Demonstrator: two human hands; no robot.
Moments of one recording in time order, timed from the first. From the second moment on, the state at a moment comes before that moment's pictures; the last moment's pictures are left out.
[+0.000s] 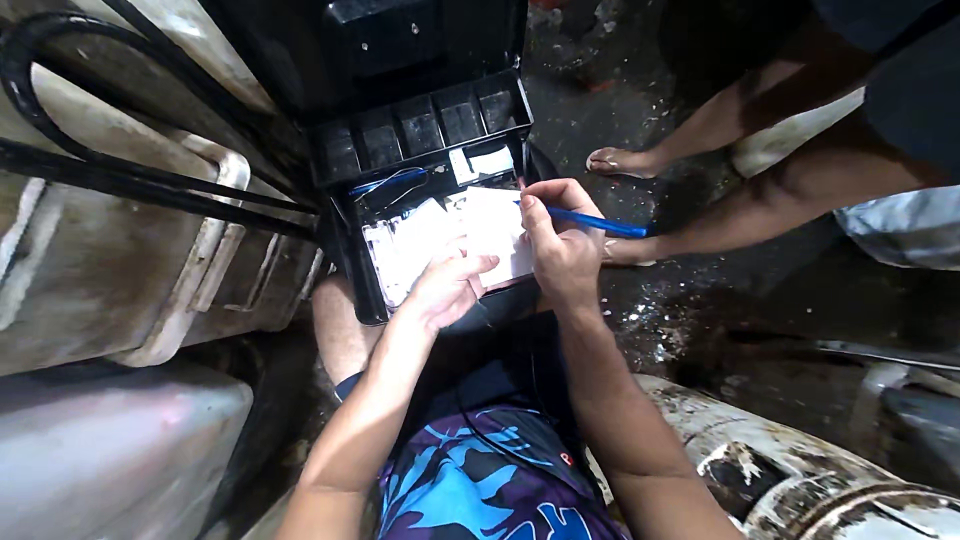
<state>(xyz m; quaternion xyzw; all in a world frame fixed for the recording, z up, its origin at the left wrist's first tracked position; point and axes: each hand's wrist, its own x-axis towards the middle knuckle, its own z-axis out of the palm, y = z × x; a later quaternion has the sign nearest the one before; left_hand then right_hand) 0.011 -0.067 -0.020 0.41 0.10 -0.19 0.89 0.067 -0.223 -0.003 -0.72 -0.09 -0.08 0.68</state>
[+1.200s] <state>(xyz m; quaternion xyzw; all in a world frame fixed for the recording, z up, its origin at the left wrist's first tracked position) 0.015 -0.064 -0.026 0.28 0.05 -0.16 0.95 0.067 -0.223 0.007 -0.73 -0.28 0.00 0.62</state>
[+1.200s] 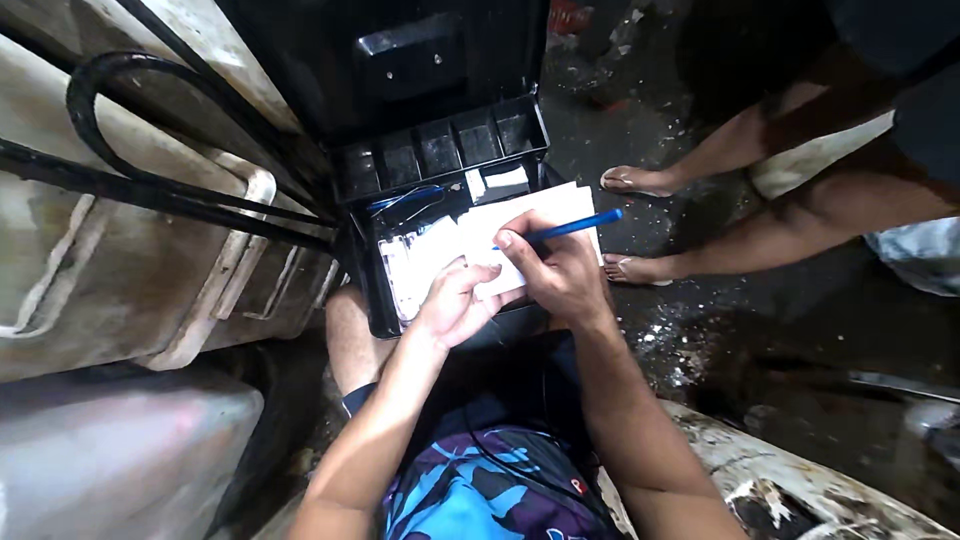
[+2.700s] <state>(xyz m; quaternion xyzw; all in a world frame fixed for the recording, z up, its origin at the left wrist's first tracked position) 0.014 -0.067 -0.028 0.29 0.06 -0.14 0.94 0.087 -0.214 -0.012 -0.75 -0.30 -0.07 0.59</state>
